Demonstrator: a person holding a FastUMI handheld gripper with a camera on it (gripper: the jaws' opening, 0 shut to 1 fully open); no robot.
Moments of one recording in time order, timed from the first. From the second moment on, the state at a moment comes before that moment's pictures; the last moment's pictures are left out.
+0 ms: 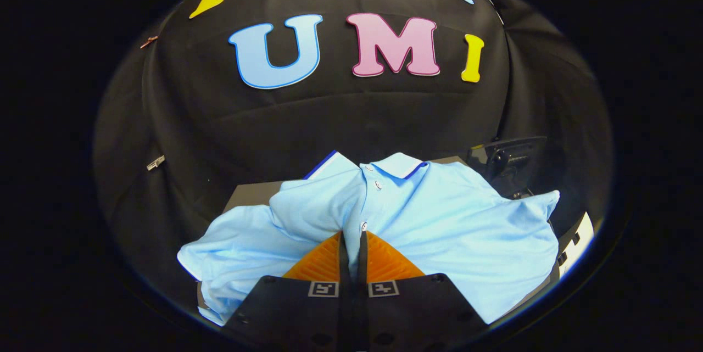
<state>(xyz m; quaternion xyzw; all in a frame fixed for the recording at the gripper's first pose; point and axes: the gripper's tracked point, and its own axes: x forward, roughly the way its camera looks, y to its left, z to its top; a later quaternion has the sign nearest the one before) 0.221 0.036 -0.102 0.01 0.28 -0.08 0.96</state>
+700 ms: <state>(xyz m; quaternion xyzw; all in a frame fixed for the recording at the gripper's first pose) 0.210 -0.003 -0.033 -0.06 0.20 -0.08 0.97</state>
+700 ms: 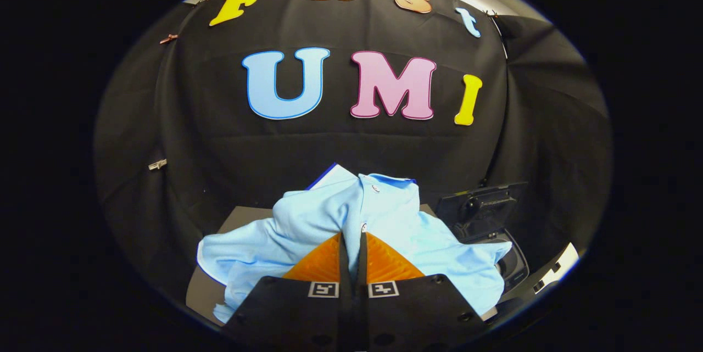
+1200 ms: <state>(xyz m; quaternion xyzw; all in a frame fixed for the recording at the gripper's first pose) 0.208 -0.093 -0.024 -0.11 0.18 -0.11 0.97</state>
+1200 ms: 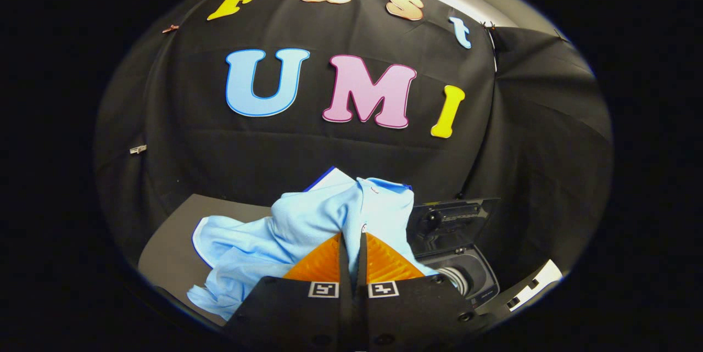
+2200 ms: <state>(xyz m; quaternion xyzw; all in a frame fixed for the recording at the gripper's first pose) 0.196 -0.352 0.000 -0.13 0.11 -0.22 0.96</state>
